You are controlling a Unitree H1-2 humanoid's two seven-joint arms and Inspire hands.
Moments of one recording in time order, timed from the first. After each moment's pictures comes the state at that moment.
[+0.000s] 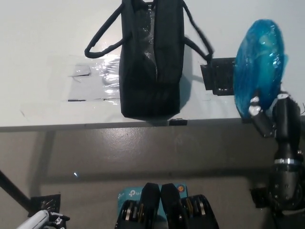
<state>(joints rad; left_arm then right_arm) 0.15 0.42 0.06 -0.43 0.50 0.45 -0.72 -0.39 -0.13 0.04 0.16 -0.49 -0.05 -0.39</state>
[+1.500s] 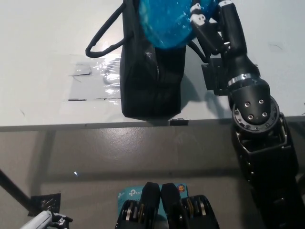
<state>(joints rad) 0.15 0.42 0.04 -0.43 0.52 0.46 -0.72 -0.76 -0.04 0.15 -0.04 -0.20 0.40 -0.13</state>
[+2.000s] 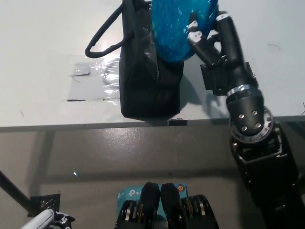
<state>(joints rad) 0.14 0.42 0.04 -0.43 0.52 0.46 -0.72 -0.71 -0.02 0.21 -0.01 -0.30 0.37 -0.14</state>
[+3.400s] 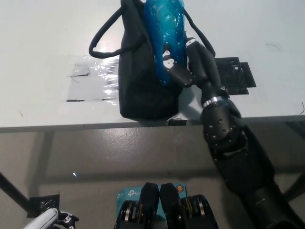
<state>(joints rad) 0.13 0.42 0.01 -0.43 0.52 0.46 -0.72 -0.75 0.02 0.25 0.28 -0.47 0.23 -0.15</state>
